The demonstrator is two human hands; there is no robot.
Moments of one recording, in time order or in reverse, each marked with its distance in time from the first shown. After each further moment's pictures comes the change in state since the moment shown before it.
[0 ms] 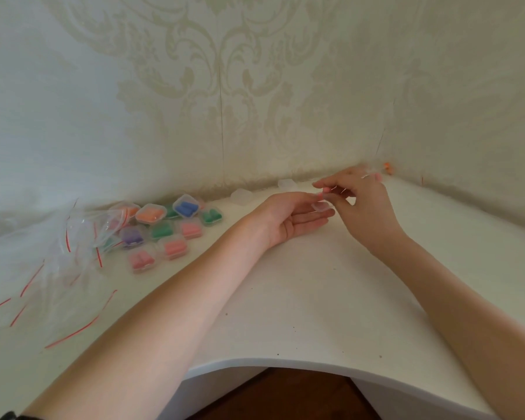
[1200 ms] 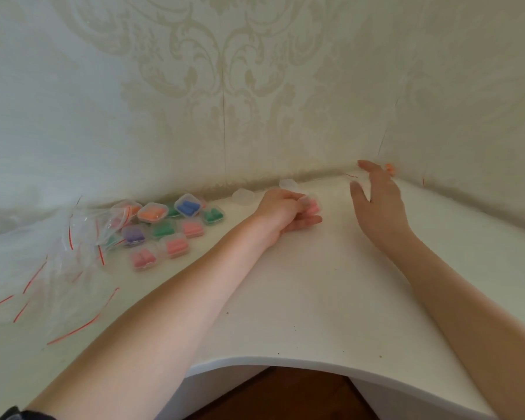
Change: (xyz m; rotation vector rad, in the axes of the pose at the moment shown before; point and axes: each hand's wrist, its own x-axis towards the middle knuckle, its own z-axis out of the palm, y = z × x) left_hand 0.009 -0.006 -0.004 0.213 0.139 0.185; right_hand 0.004 0.026 -0.005 -0.220 0.080 0.298
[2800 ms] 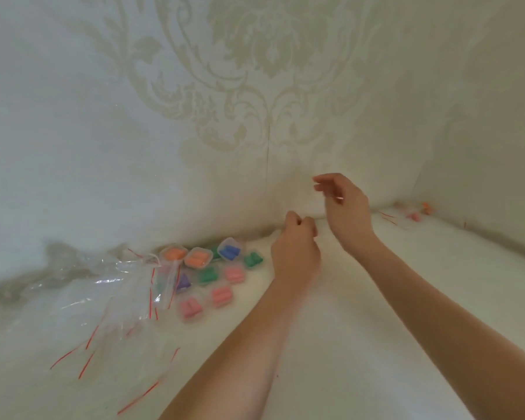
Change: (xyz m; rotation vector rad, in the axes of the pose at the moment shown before) left_hand 0.012 -0.008 -0.032 1.155 0.594 0.486; right_hand 0.046 -0.096 0.059 0.420 0.012 -0.129
